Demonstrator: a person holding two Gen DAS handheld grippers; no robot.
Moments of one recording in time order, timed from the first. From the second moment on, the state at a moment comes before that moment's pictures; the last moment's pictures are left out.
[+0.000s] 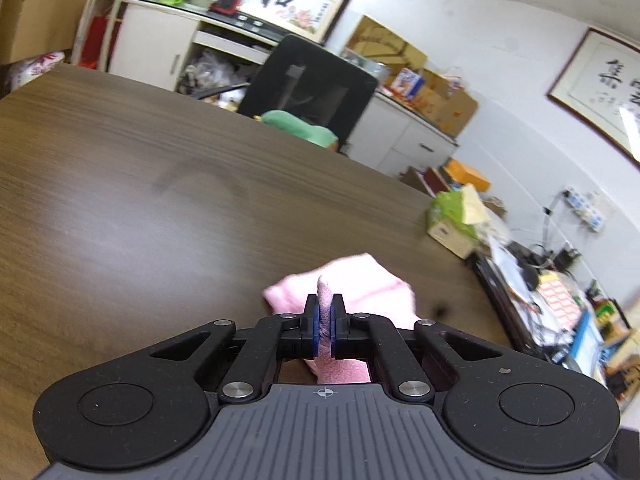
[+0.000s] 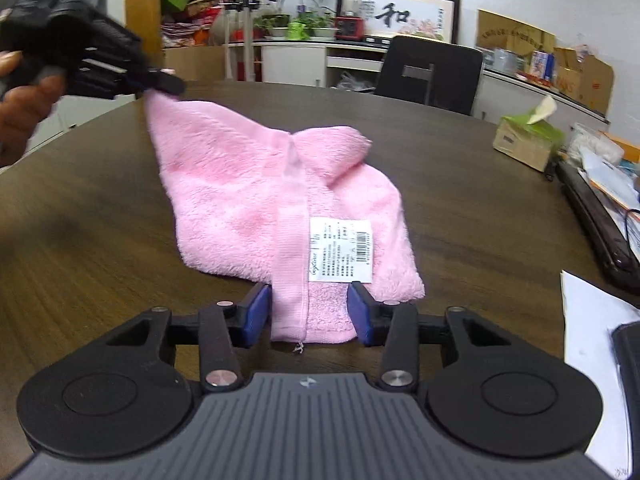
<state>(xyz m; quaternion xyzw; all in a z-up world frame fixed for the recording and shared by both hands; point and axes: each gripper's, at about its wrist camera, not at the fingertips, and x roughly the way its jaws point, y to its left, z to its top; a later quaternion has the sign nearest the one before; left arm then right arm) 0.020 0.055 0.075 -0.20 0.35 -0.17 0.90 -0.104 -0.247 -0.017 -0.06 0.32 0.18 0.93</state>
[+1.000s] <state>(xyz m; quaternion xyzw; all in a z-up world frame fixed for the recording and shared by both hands) 0.048 0.082 0.113 -0.23 0.32 -0.13 0.91 -0.072 -0.245 0.062 -0.08 0.25 0.12 0.96</state>
